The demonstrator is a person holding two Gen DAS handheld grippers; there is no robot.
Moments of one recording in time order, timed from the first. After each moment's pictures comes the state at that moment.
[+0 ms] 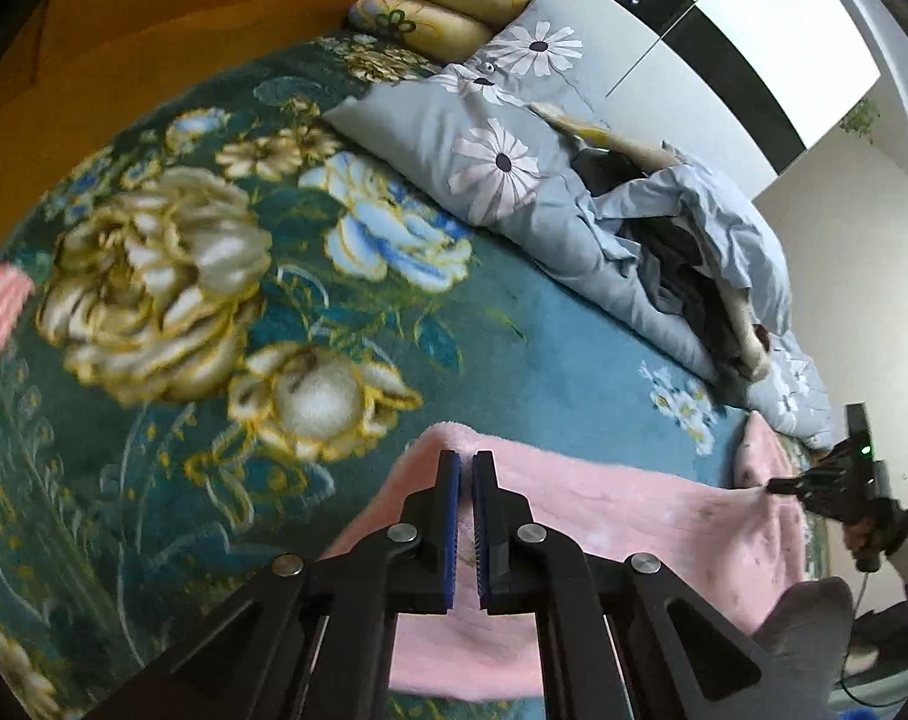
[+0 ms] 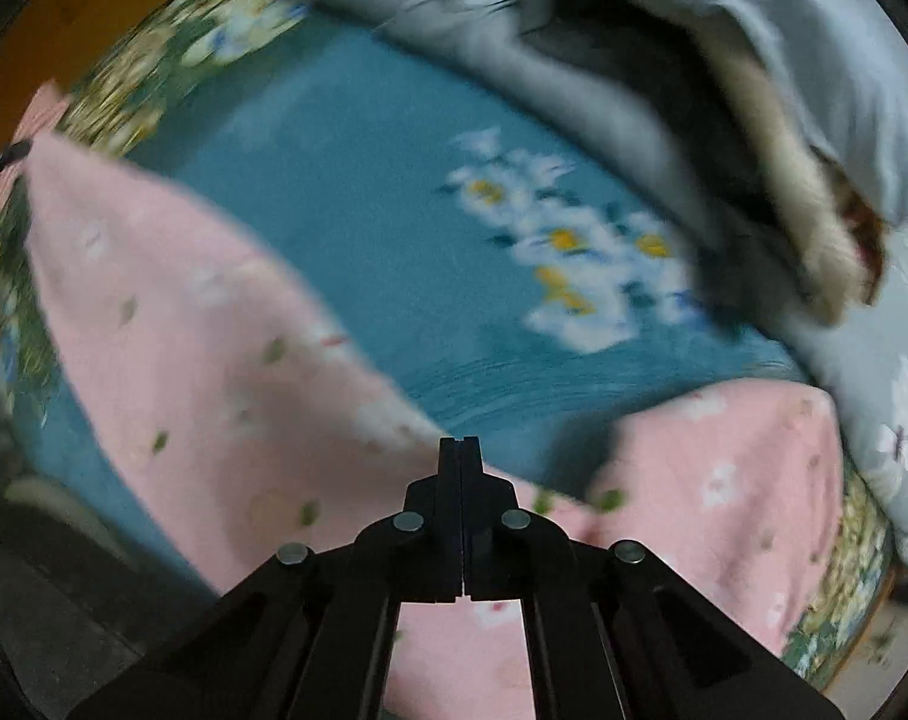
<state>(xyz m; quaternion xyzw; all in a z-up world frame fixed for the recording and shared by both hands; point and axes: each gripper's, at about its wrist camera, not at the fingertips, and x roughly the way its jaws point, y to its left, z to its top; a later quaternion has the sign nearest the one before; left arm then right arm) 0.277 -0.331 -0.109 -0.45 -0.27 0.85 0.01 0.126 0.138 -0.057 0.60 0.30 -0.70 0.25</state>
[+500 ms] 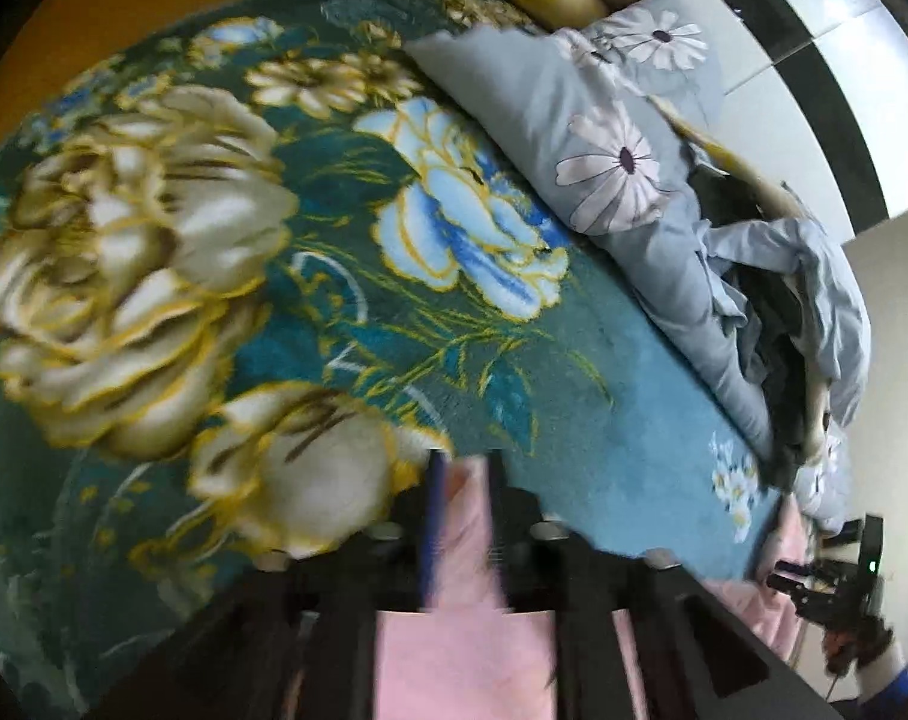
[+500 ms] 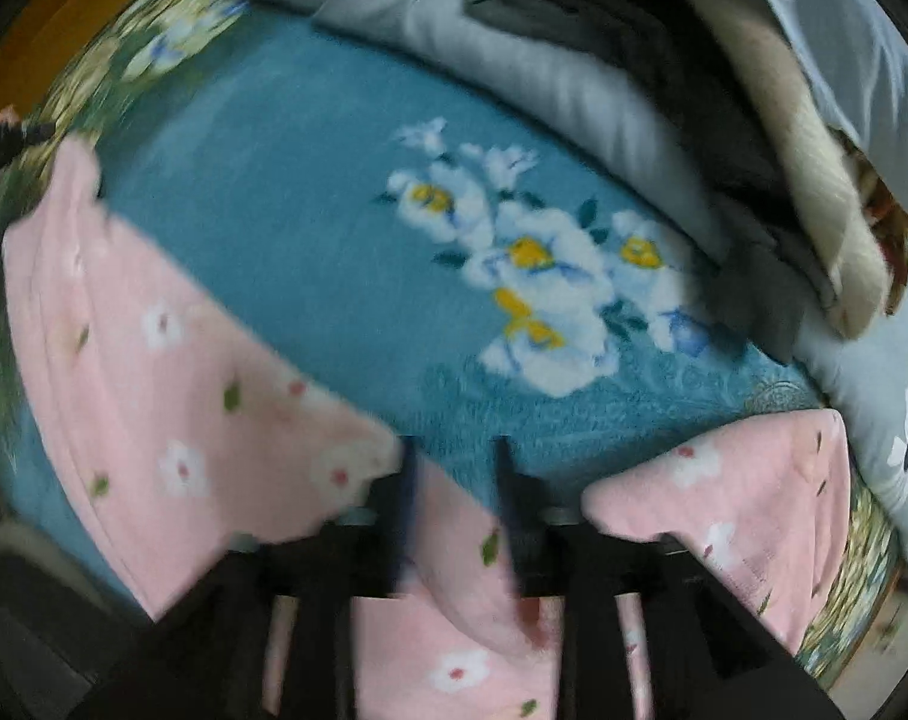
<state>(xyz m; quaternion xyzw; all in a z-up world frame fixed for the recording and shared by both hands) 0.215 -0.356 -0.162 -0.49 -0.33 0.81 -0.05 0.090 0.127 -0.104 0.63 0.28 -0.68 0.26</state>
